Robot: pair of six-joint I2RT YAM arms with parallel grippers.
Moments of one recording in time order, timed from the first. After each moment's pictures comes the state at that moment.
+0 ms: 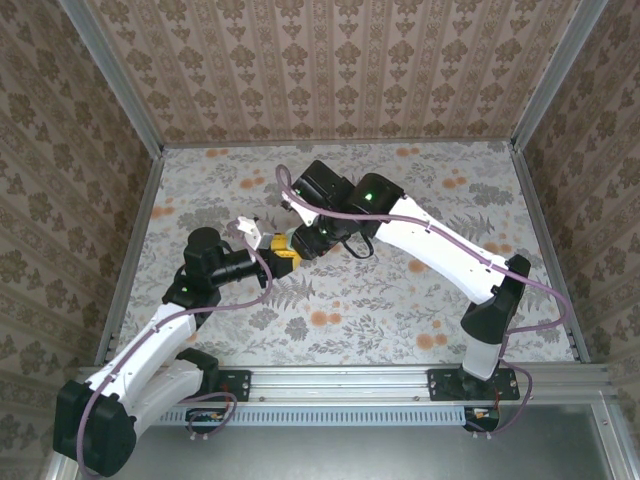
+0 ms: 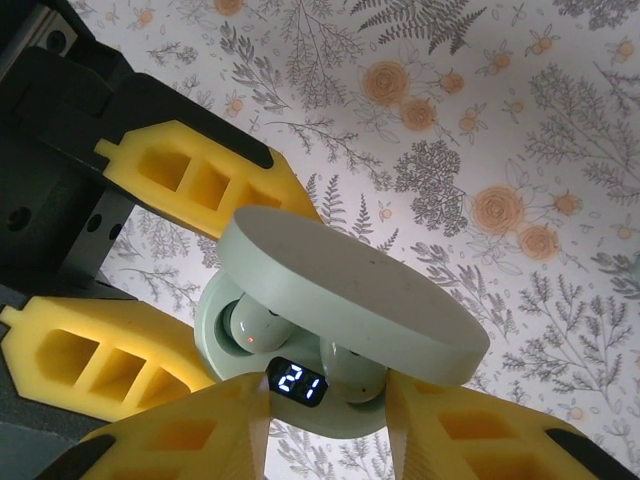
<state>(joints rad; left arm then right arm) -0.44 0.88 0.51 0.18 0.81 -0.04 0.91 1.80 2.00 -1.23 -0.06 0.19</state>
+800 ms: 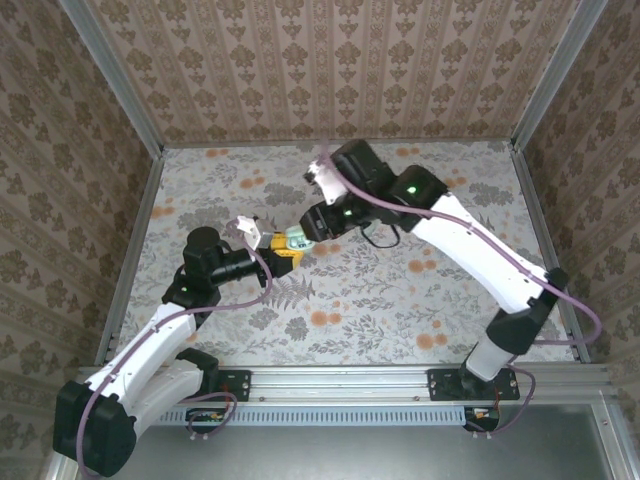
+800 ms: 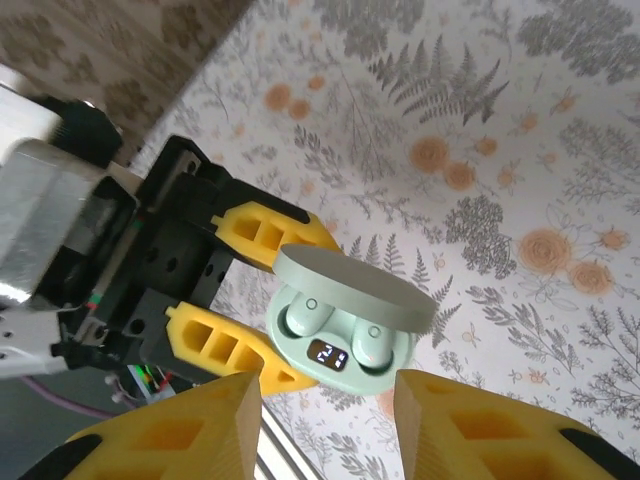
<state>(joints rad) -0.44 0.88 0.52 0.20 0.81 -0.05 0.79 1.61 1.89 -1.07 -0.25 0.31</state>
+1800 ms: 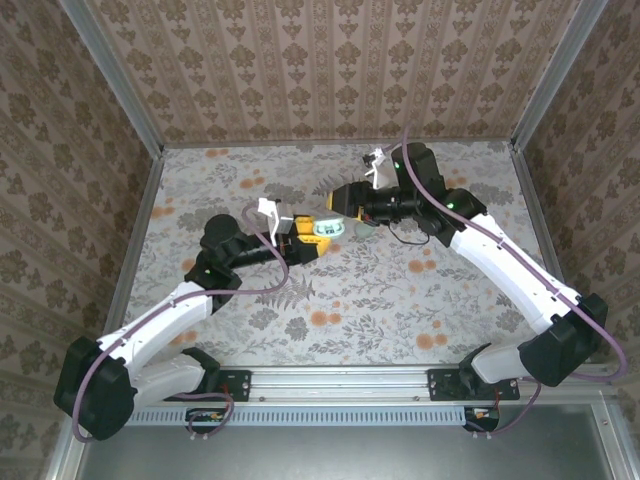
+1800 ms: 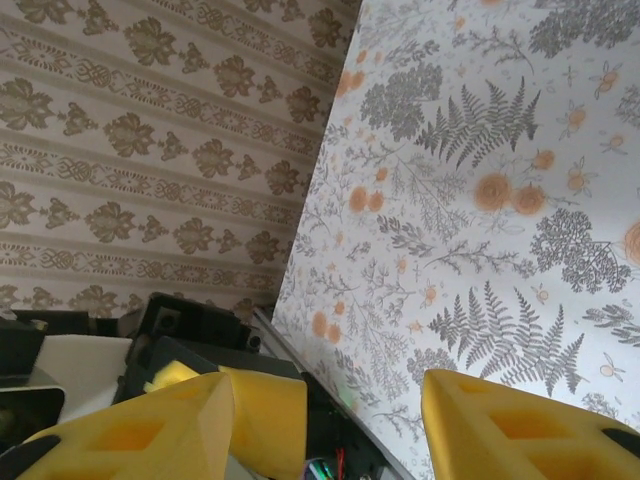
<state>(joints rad) -0.62 1.07 0.65 0.52 0.80 -0.21 0.53 1.39 1.38 -0.52 -0.58 0.77</state>
